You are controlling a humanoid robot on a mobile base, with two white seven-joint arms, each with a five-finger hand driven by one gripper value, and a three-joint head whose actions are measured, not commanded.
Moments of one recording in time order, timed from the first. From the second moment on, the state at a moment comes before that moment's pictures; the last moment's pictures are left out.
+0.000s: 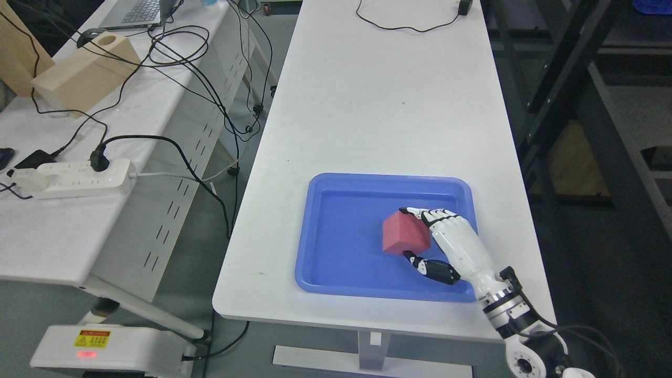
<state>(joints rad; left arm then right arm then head) 0.00 0.00 -0.08 0.00 0.13 0.01 0.18 0.14 0.00 0.04 -1.64 0.97 -0.54 0.06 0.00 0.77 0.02</state>
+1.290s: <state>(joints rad) 0.00 0.00 -0.08 0.00 0.13 0.01 0.18 0.14 0.00 -0.07 -1.64 0.35 -0.45 0.19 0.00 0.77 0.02</state>
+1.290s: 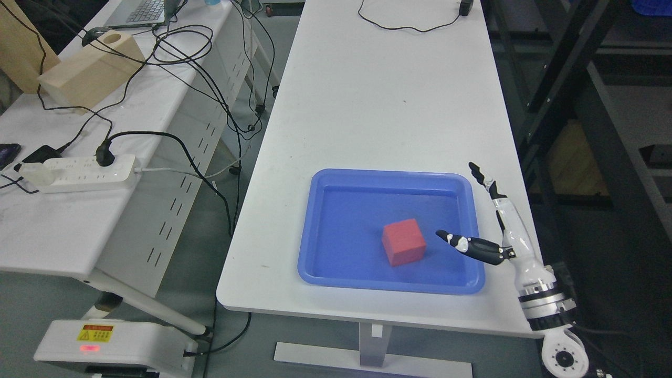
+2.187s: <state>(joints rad) 0.00 0.00 -0.08 0.00 0.13 0.01 0.18 0.17 0.00 -0.18 -1.64 0.02 -0.28 0.38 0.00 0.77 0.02</state>
